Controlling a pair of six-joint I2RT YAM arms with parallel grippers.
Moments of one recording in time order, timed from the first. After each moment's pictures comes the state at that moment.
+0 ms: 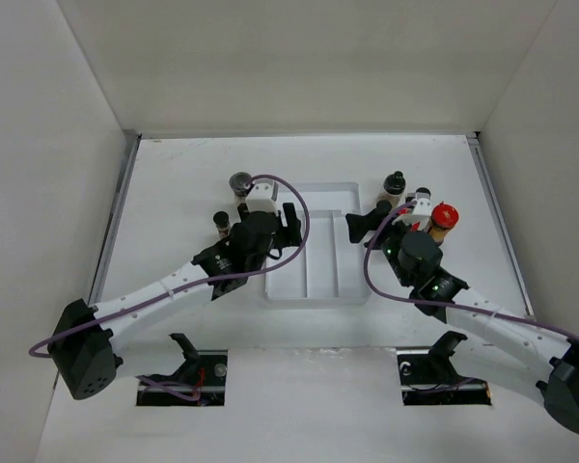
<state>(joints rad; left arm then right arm) -0.87 1.17 0.83 -0.05 -0.51 -0.53 0.70 0.93 0.50 0.37 0.41 0.52</state>
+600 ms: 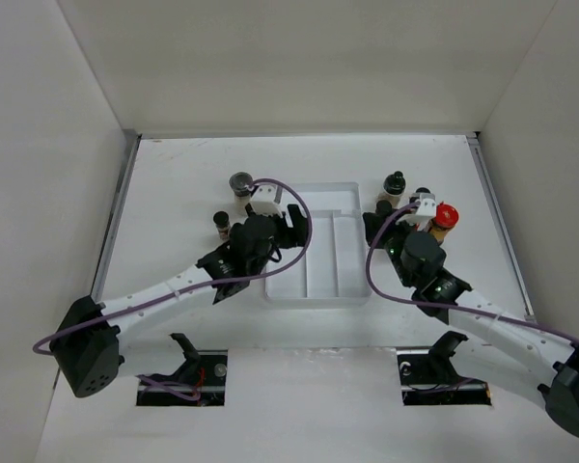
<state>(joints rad) -0.86 1.18 0.76 0.14 -0.42 -0.50 0.70 0.92 0.50 0.36 0.44 0.49</state>
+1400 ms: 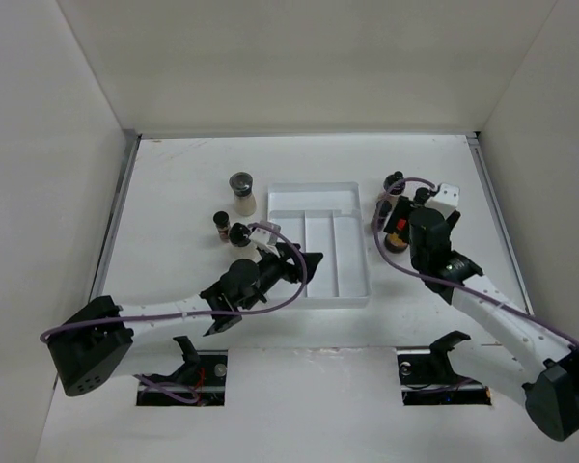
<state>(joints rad) -0.96 1.16 0.35 0.78 -0.26 -0.51 0.47 0.93 0.61 -0.07 0.64 0.42</state>
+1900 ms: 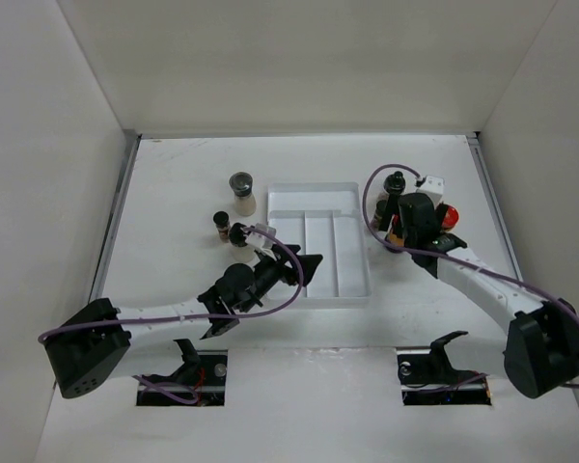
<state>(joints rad) -0.98 1.13 0.31 0.86 -0.24 -0.52 0.37 1.19 0.73 -0.13 0.52 0.41</state>
